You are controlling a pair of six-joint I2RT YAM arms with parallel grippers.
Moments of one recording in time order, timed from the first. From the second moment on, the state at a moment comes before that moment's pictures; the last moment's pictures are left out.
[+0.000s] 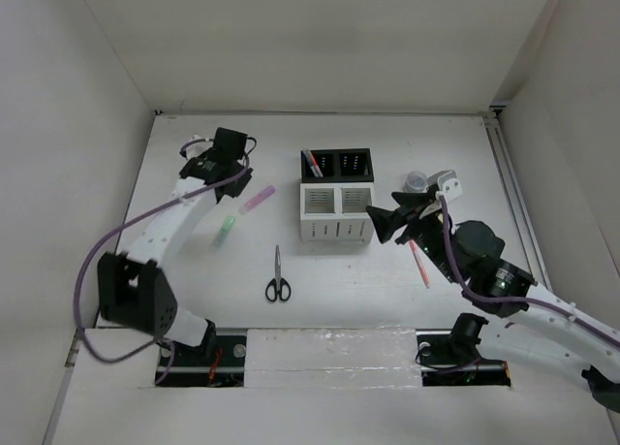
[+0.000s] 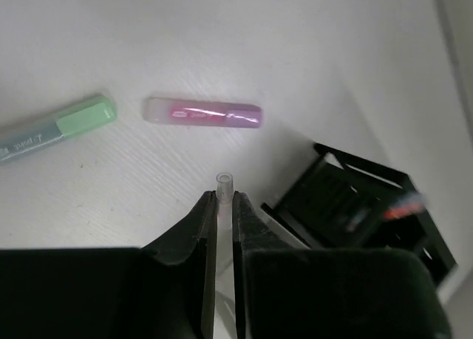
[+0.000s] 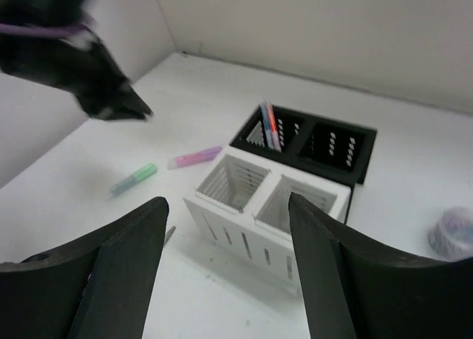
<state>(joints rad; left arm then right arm) -0.32 1.53 1.27 -0.76 -0.37 -1.24 0.98 0.69 0.75 0.03 0.38 0.11</state>
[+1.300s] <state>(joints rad) -0.33 0.81 1.03 -0.65 -0.15 -0.58 0.22 1.26 0.84 -0.69 0.04 0.41</state>
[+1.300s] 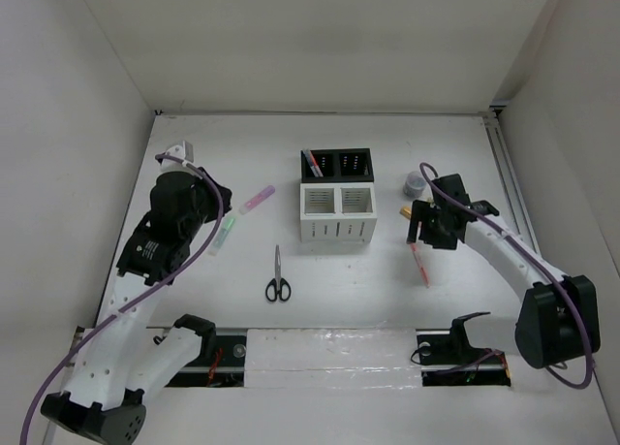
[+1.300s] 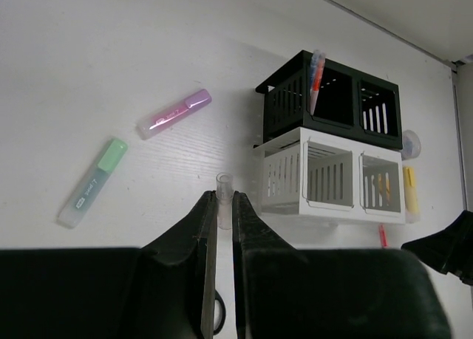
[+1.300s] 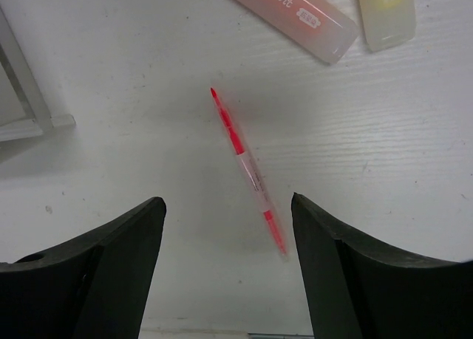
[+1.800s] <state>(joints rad) -0.29 0.84 1.03 -0.64 -0.06 -0.56 0.25 1.33 0.71 -0.64 0.03 0.51</state>
